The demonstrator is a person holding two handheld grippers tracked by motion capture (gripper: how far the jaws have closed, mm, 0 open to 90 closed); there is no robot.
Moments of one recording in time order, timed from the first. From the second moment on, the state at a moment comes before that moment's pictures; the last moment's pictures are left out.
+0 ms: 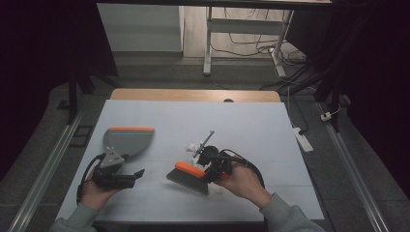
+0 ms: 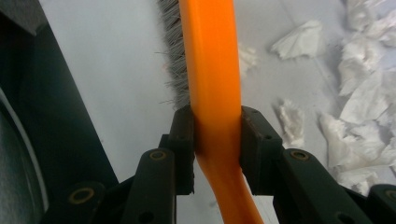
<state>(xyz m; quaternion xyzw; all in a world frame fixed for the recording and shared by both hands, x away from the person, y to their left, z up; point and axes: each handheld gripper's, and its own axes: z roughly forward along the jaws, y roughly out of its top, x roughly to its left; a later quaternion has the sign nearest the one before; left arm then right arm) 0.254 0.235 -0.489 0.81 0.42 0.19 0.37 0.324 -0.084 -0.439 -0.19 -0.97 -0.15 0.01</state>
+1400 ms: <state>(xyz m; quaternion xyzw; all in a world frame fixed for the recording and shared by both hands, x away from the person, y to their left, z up) 0.255 0.233 -0.491 0.81 0.42 0.19 0.36 0.315 -0.143 -0.445 -0.11 -0.99 -0.11 -0.03</state>
